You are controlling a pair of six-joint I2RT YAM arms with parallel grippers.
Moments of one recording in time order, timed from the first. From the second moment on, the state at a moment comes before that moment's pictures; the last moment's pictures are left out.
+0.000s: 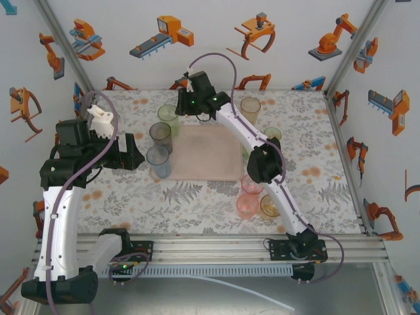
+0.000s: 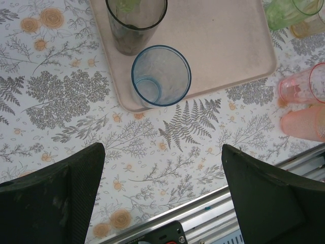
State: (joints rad) left arm -0.03 0.94 1.24 -1.00 0.39 0.05; right arm 0.65 2.57 2.60 -0.63 -0.20 0.42
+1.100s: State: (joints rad) left arm -0.02 0.89 1.23 -1.06 0.29 0.17; right arm 0.62 1.96 2.13 -0.74 -0.08 0.33
